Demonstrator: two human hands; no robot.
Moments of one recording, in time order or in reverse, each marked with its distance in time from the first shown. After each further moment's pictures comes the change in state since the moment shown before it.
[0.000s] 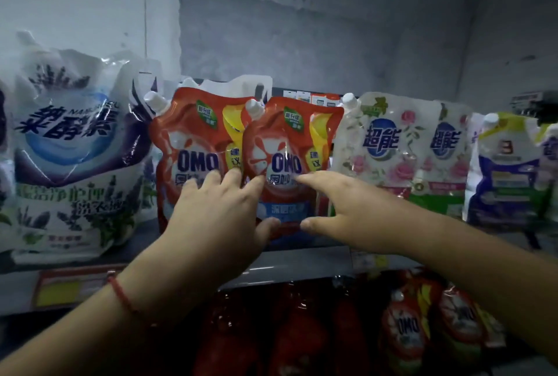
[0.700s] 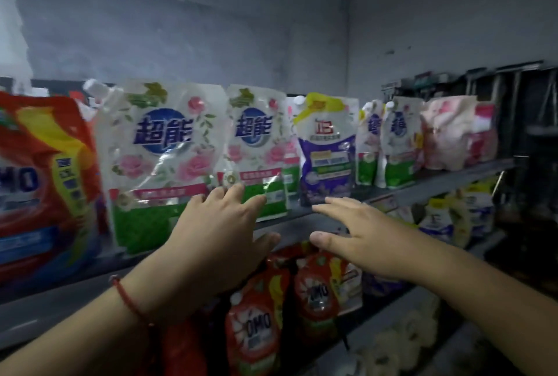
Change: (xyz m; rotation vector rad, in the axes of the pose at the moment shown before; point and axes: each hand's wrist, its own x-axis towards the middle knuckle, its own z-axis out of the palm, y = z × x) left_hand 0.083 0.290 0.021 -0.121 -0.010 0.381; right_hand -0.175 0.275 -0.031 0.043 -0.045 0.431
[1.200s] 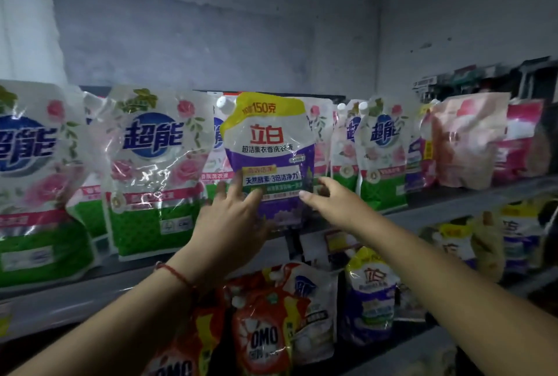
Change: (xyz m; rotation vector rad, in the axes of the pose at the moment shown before) left_hand 0.179 0.120 0.080 -0.039 0.084 -0.222; right_hand 0.147 0.192 -0.030 0.595 0.147 0.073
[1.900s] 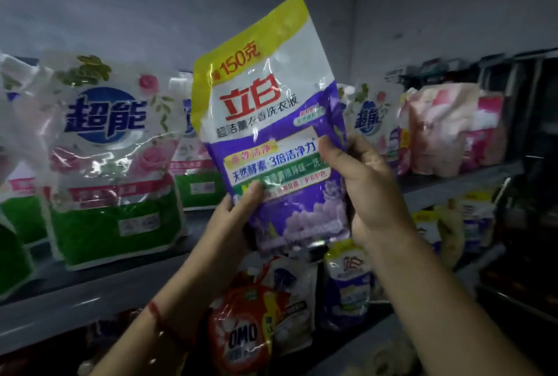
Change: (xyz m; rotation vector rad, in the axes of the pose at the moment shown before) left_hand 0.006 0.025 0.038 -2.030 -0.115 -0.118; right_hand -0.050 -0.032 -0.003 0.984 0.321 -0.287
